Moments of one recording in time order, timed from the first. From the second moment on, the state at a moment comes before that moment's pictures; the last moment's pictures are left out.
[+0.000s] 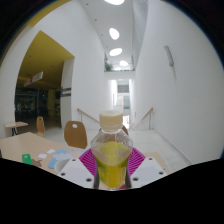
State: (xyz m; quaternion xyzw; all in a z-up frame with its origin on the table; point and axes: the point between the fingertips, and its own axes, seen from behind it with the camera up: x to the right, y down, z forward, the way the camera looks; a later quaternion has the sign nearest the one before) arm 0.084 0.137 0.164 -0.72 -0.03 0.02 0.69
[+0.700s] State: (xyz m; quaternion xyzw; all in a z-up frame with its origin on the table) arm 0.121 0.096 0.069 -0.81 -0.03 0.02 0.58
